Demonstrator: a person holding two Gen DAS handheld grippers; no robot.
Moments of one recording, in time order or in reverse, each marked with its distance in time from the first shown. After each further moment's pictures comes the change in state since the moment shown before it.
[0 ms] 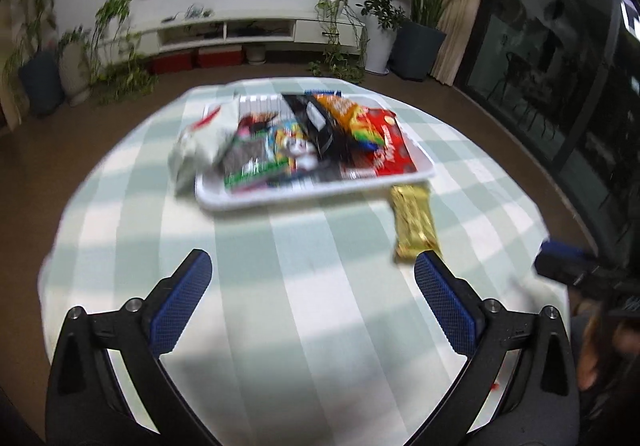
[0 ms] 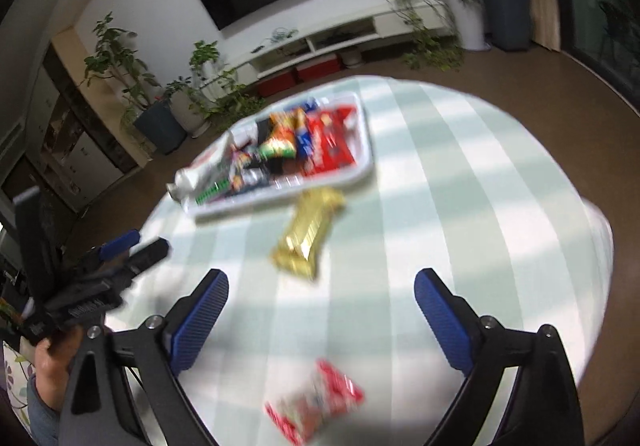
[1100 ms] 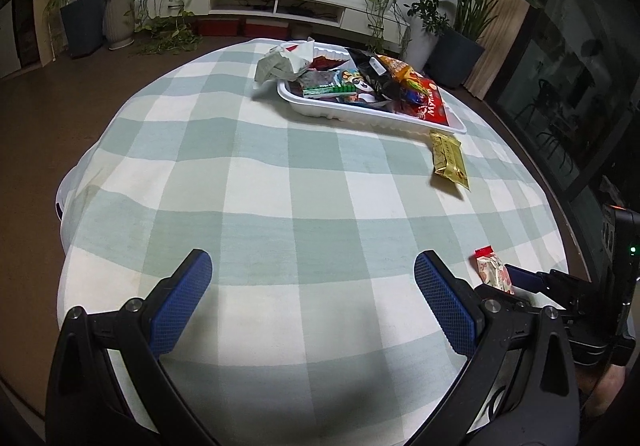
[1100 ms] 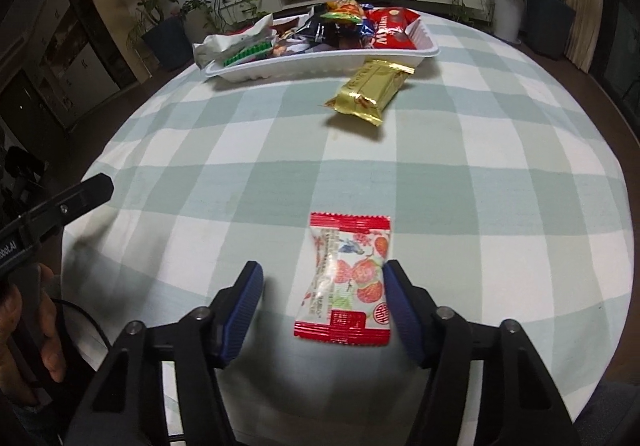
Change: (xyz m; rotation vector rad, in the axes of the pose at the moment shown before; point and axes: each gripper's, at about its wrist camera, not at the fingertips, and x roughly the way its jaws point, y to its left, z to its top) left arm -0.045 0.037 -0.084 -0.157 0.041 0.068; right arm 0.044 0.057 -0.073 -0.274 0.187 -0.074
